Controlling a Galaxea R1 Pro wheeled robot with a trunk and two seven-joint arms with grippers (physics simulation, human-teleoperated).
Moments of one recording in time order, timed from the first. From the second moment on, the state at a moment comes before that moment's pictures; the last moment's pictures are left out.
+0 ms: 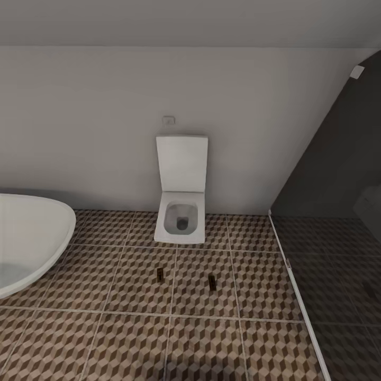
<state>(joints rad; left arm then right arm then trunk) -0.31 0.11 -0.39 0.07 0.38 -0.72 0.14 -0.14 -0.05 0.04 -0.02 -0.03 -0.67 0.06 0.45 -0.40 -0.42</state>
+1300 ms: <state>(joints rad) -0.31 0.11 -0.39 0.07 0.38 -0.72 0.14 -0.14 -0.05 0.04 -0.02 -0.03 -0.67 0.06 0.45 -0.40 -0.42</state>
